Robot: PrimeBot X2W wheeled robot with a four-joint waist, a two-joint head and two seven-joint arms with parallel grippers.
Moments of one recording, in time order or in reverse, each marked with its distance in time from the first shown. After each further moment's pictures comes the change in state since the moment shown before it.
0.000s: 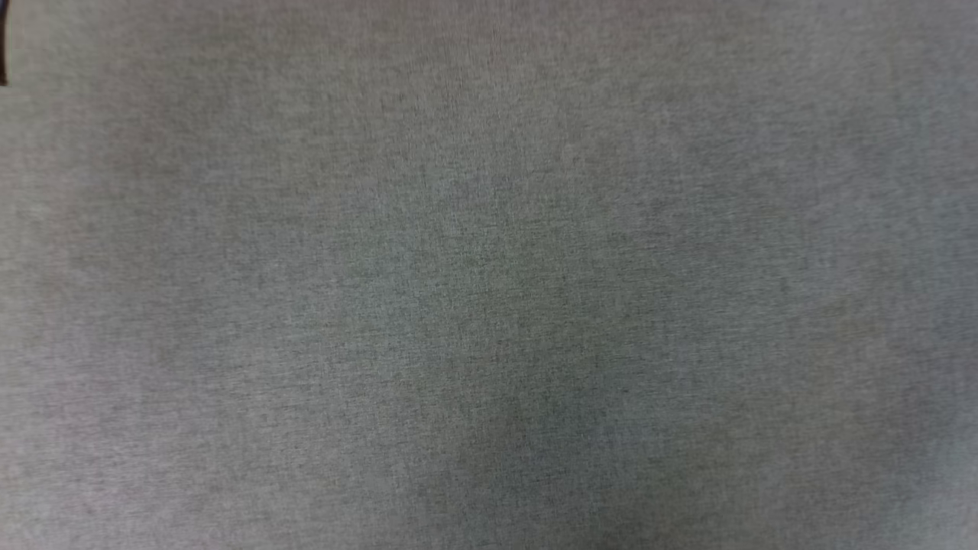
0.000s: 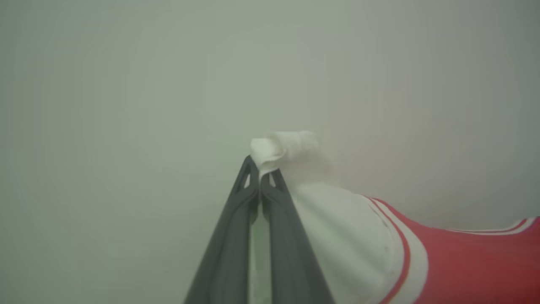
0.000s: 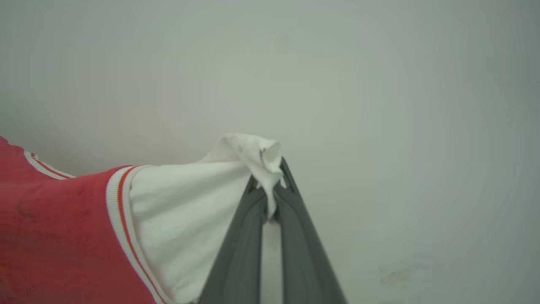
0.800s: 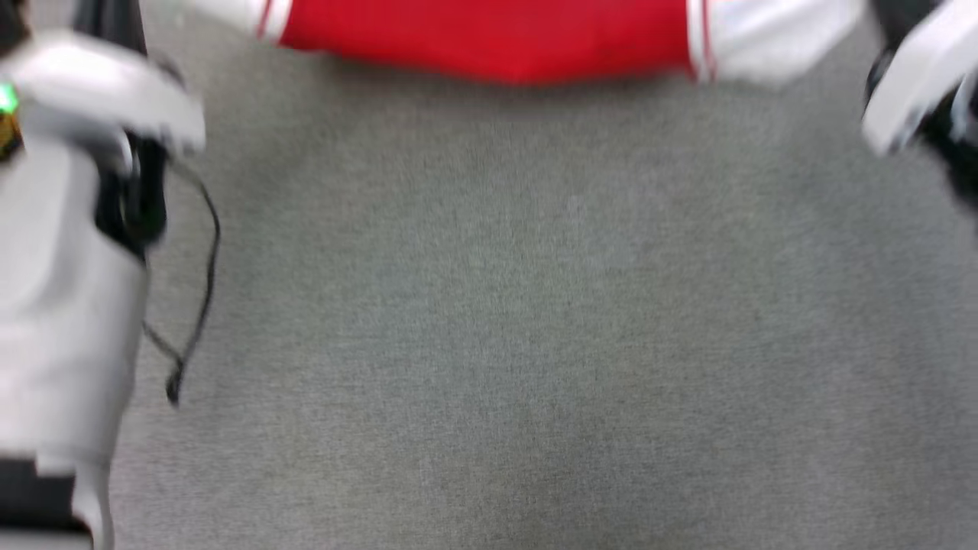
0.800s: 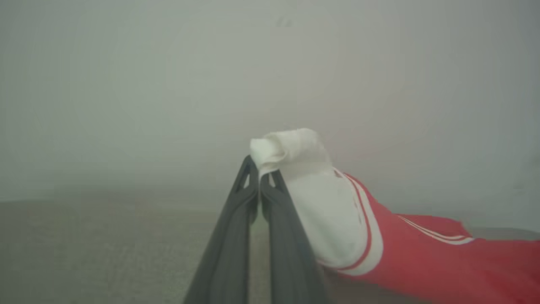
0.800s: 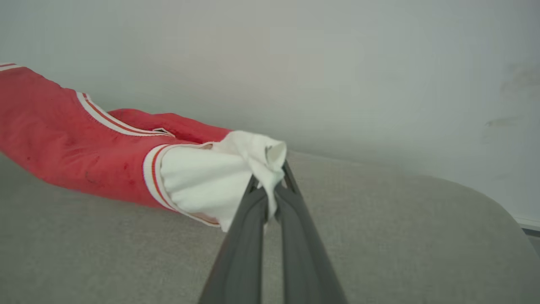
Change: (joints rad) left arm 0.625 -0.036 0.094 -0.085 -0.098 -0.048 -0.009; right arm 0.553 -0.029 0.242 -0.036 0.323 0.000 0.055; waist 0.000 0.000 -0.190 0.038
